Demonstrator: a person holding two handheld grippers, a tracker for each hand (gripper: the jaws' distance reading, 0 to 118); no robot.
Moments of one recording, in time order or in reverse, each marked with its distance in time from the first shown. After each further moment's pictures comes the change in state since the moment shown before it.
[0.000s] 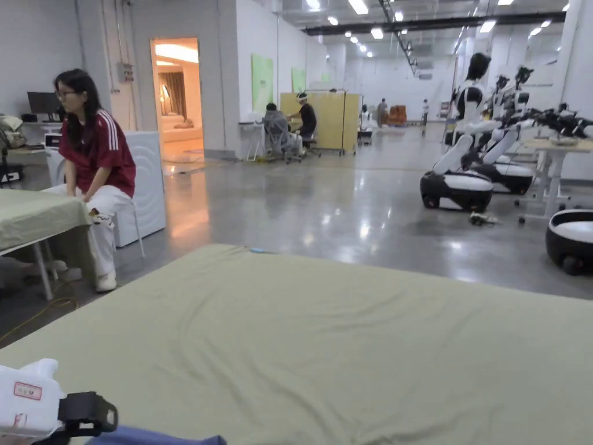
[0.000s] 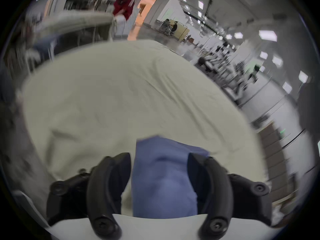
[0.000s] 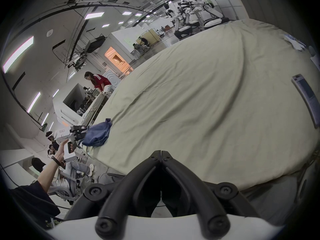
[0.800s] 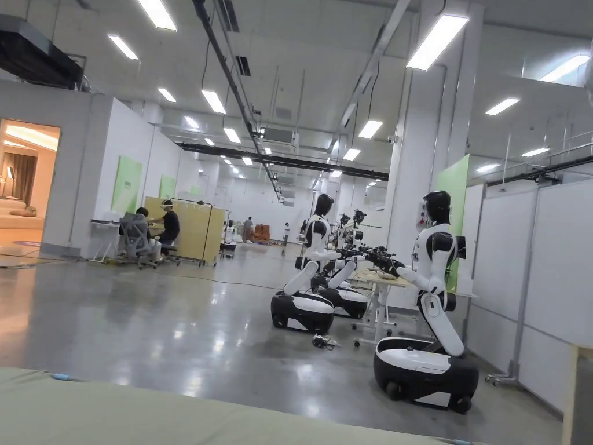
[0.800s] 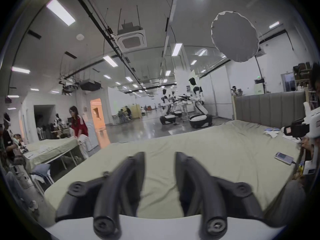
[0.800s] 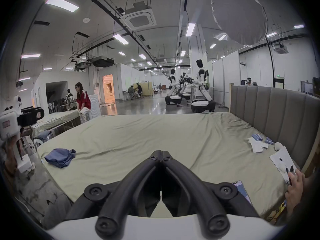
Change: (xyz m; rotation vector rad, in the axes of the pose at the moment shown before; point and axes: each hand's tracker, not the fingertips) left arm 0.280 -0.184 0.170 0.781 -0.160 -0.573; right arm -0.030 0.043 0.100 0.572 -0.300 0.450
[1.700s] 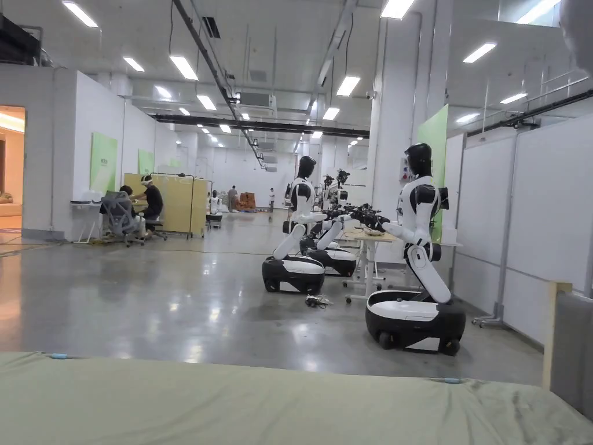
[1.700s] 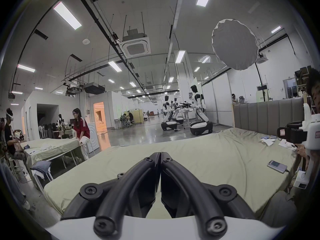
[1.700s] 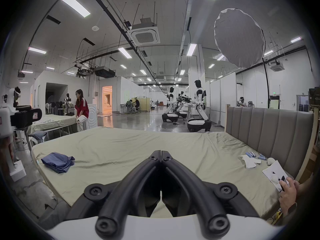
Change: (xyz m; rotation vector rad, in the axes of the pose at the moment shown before) left arm 0.025 0.001 0.045 0.054 -0.017 0.041; right arm -0.042 0.011 0.030 0.155 -0.033 0.083
